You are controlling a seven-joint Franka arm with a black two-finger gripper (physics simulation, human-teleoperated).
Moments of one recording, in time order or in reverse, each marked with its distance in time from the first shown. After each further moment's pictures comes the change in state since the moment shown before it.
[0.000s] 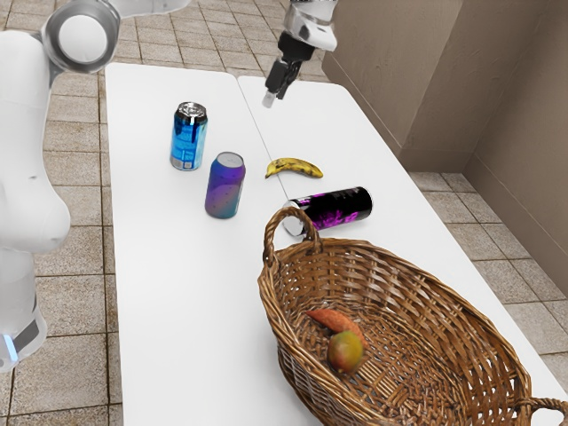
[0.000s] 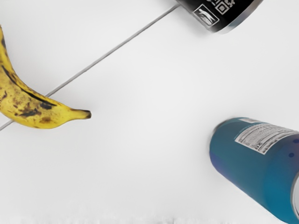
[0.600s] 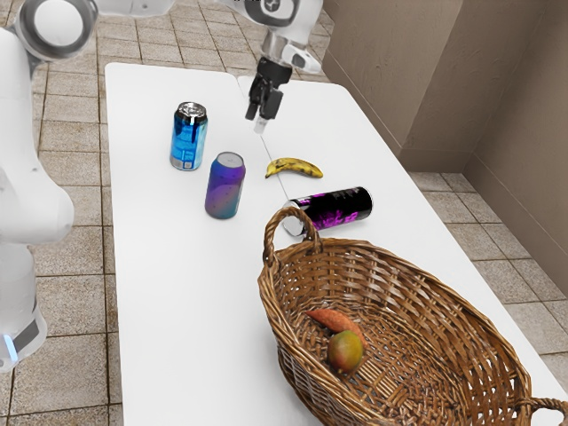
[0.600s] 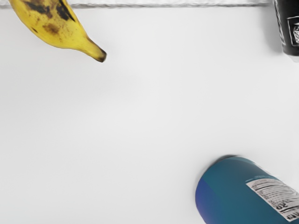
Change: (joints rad) arm 0.303 -0.022 -0.184 -0.282 -0.053 0.113 -0.610
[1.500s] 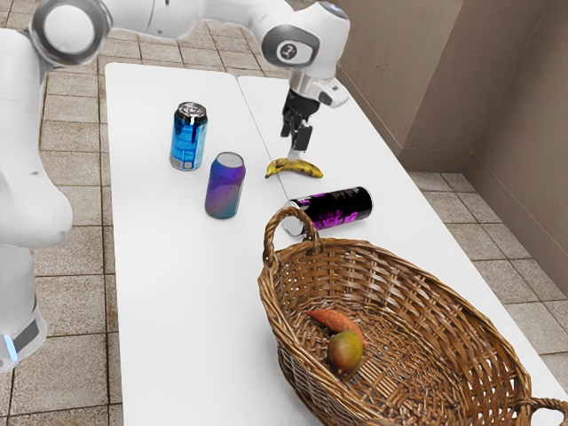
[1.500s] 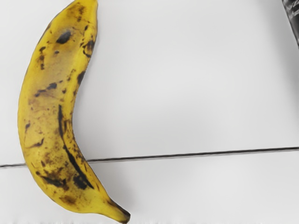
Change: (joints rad) arm -0.139 -0.001 0.038 -0.125 0.204 0.365 -0.137
